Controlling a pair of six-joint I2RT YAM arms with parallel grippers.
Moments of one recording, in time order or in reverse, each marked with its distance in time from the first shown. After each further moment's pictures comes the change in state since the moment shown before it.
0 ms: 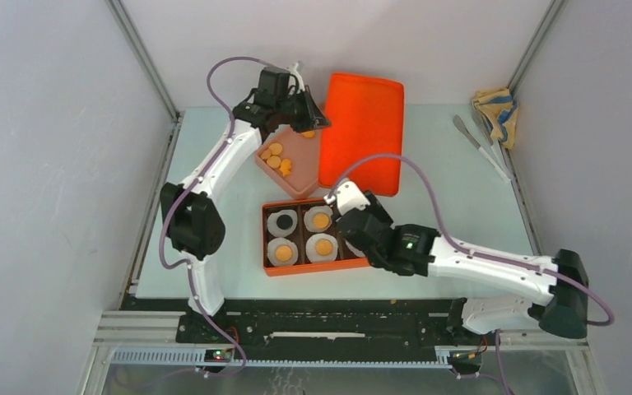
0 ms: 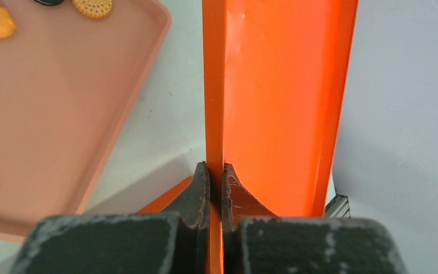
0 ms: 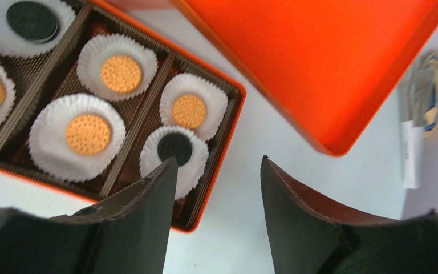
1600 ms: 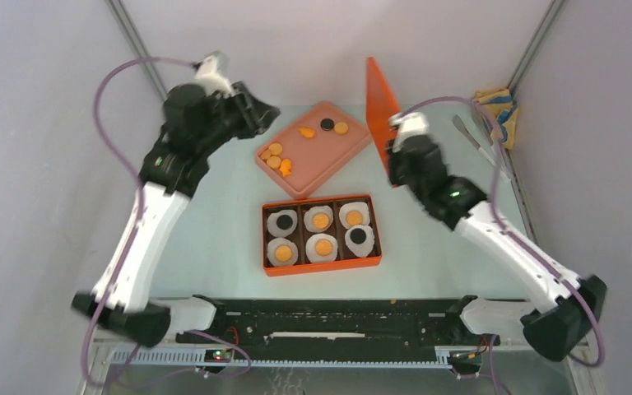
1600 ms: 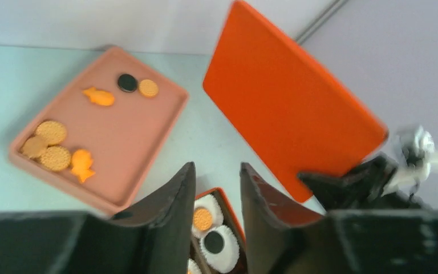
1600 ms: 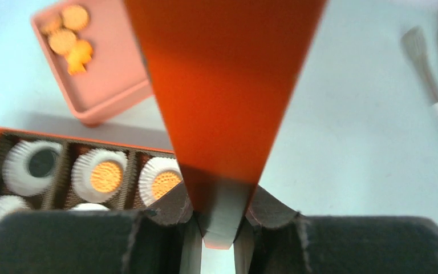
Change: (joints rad) left arm 0.053 -0.575 -0.224 -0.027 -0.157 0.090; right arm -0.412 0.030 0.151 0.153 -0.210 -0.039
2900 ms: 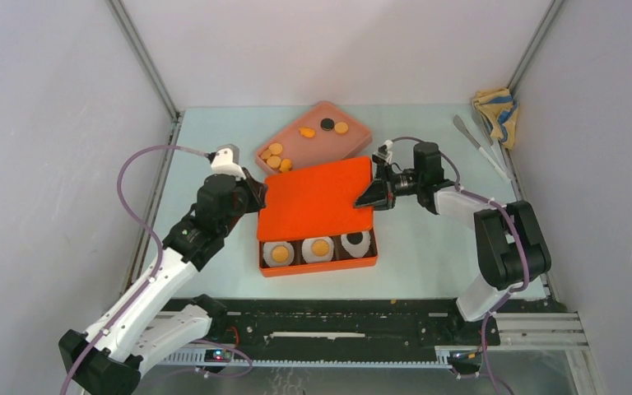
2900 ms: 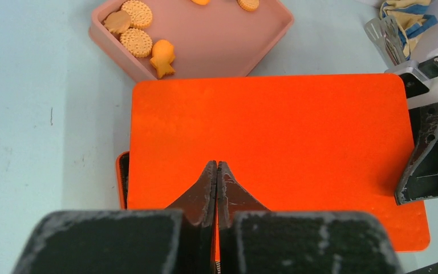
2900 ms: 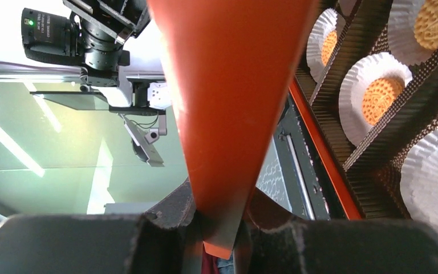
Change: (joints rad) left arm -0.164 -0.505 -0.868 0.228 -0.443 -0.024; right arm -0.494 0.397 -0.302 0.695 -1.905 0.896
